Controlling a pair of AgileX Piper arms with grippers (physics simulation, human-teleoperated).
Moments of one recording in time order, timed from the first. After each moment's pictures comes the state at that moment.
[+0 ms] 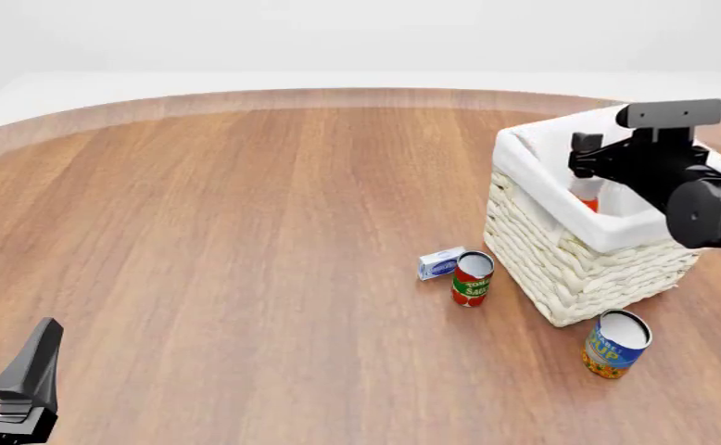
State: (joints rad) left arm 0.00 0.01 0.00 0.00 0.00; right arm -0.05 1.55 -0.91 -0.31 -0.08
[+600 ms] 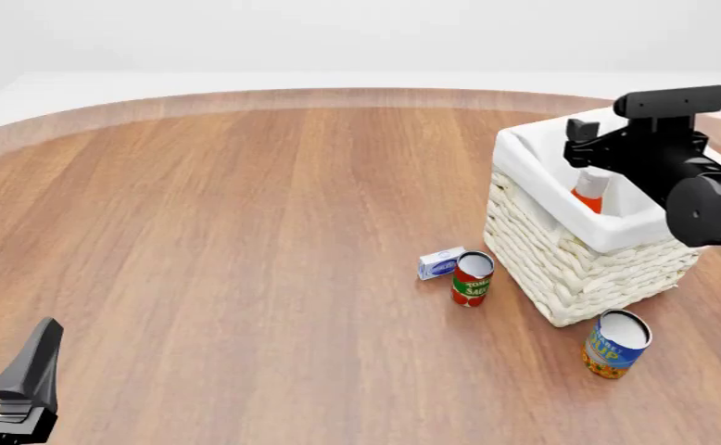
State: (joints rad) left arm 0.00 0.01 0.00 0.00 0.00; right arm -0.02 1.51 -0.91 -0.34 -0.09
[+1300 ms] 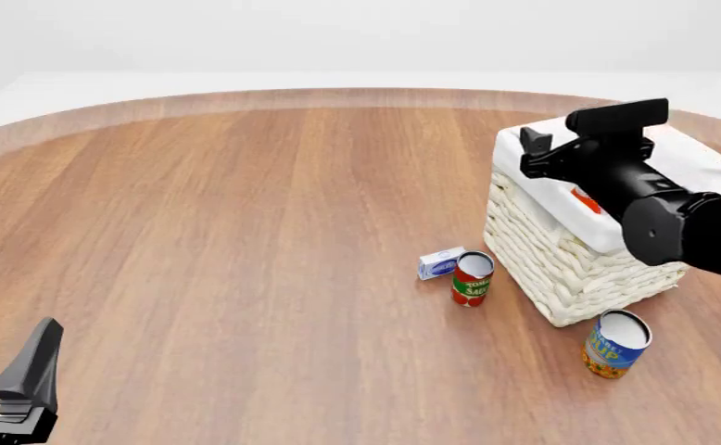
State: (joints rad) left arm 0.00 0.01 0.00 0.00 0.00; right arm 0.11 1.54 -0.86 -0.46 -0.10
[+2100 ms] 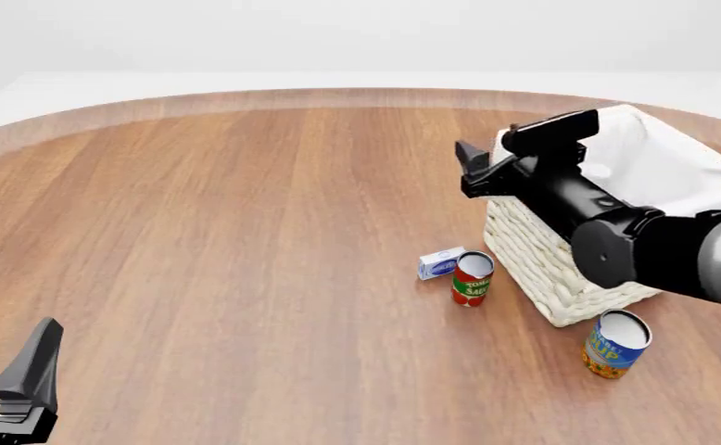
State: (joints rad) left arm 0.00 0.01 0.00 0.00 0.00; right arm 0.30 1.55 -0.83 -0.54 -0.13
